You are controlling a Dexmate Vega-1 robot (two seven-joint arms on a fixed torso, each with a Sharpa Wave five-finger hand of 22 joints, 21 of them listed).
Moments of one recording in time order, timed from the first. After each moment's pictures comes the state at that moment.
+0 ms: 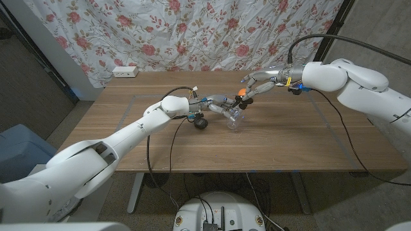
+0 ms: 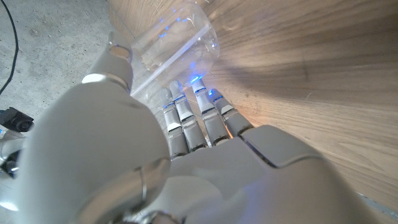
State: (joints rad) left arm 0.42 0.45 0.81 -1.15 -0.20 -0.31 -0.58; left_hand 1.04 -0.05 0.31 -0.17 0.20 0.52 -0.05 0.62 0.21 0.69 -0.12 0.29 0.48 0.59 -0.06 0.31 0.22 0.32 -0.04 0.20 0.17; right arm -0.66 -1.10 -0.45 -2.07 -0.36 0.03 0.53; right_hand 0.53 -0.03 0.32 -0.05 0.21 0.89 -0.16 0.47 0.19 0.15 -0.02 0.26 0.20 -0.01 0.07 0.29 0.28 0.35 0.05 0.19 0.16
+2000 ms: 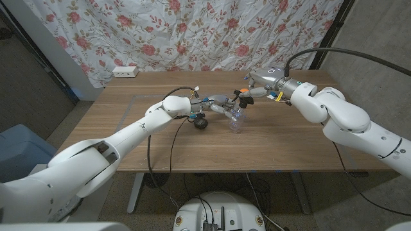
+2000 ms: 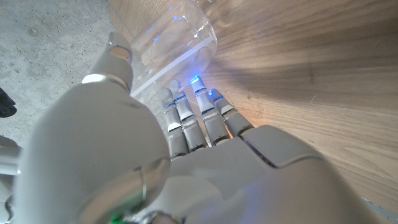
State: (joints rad) left arm 0.41 0.44 0.82 -1.14 -0.20 -0.30 -0.58; left_hand 1.04 -0.05 0.31 -0.17 0.20 0.52 -0.05 0.62 0.21 0.70 -0.11 0.29 0.48 0.59 -0.06 0.30 0.22 0.32 -0.04 0.20 0.17; right arm -0.89 -1.03 -0.46 -2.26 -0.82 -0.27 0.27; right_hand 0.57 0.01 0.32 -0.14 0.21 1.25 -0.15 0.57 0.20 0.42 -0.09 0.27 0.19 0.22 -0.04 0.37 0.26 0.54 0.02 0.21 0.17
